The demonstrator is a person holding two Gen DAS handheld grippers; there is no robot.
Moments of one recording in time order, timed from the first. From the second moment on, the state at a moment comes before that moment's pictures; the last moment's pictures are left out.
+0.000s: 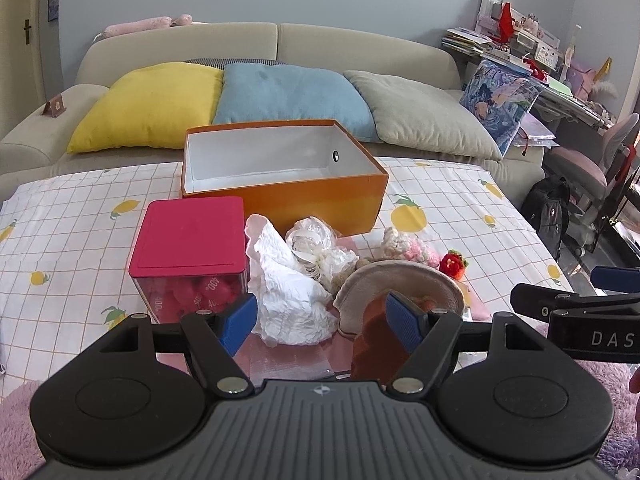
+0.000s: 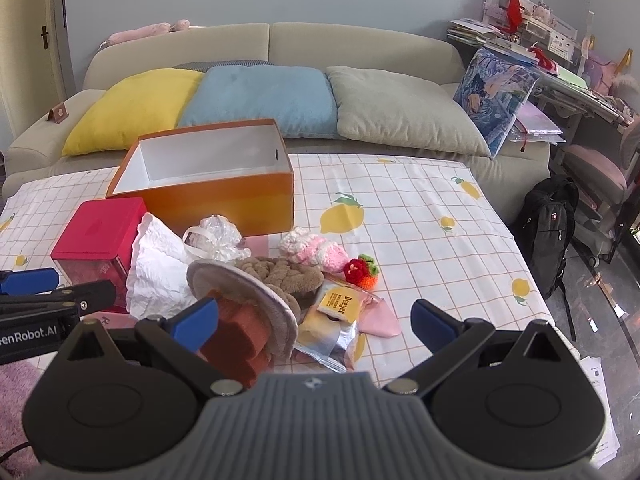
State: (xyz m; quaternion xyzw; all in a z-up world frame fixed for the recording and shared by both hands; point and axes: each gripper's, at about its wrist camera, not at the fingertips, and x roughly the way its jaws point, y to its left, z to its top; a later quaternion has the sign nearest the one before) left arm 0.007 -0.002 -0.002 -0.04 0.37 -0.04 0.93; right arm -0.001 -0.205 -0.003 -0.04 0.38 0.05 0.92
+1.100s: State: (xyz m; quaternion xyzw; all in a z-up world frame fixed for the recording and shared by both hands) left arm 0.008 -0.002 -0.011 -0.03 0.39 -0.04 0.92; right arm 0.004 -0.196 -0.012 -0.04 0.41 0.08 0.91
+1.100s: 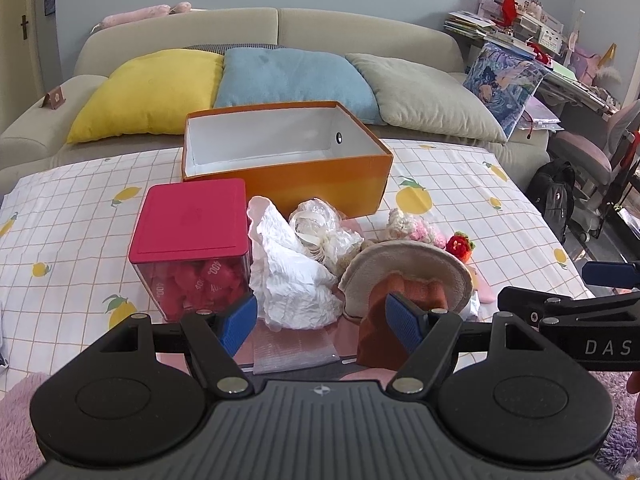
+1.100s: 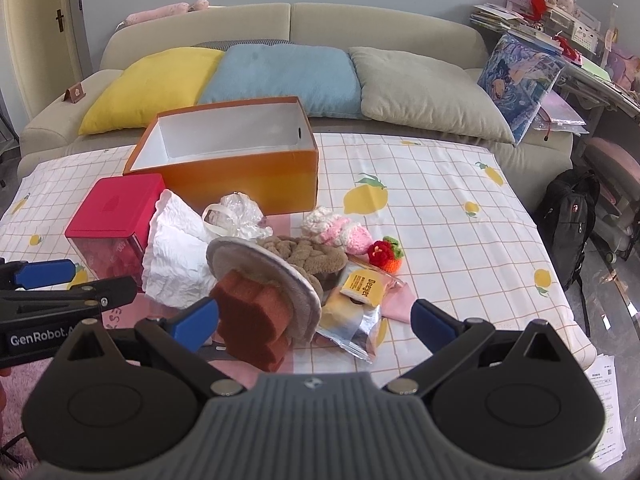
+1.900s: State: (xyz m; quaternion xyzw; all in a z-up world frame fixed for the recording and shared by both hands) left arm 0.010 0.004 -0.014 -0.04 0.40 -0.04 0.91; right arm 0.007 -0.195 -0.018 -0.04 0.43 0.08 0.90
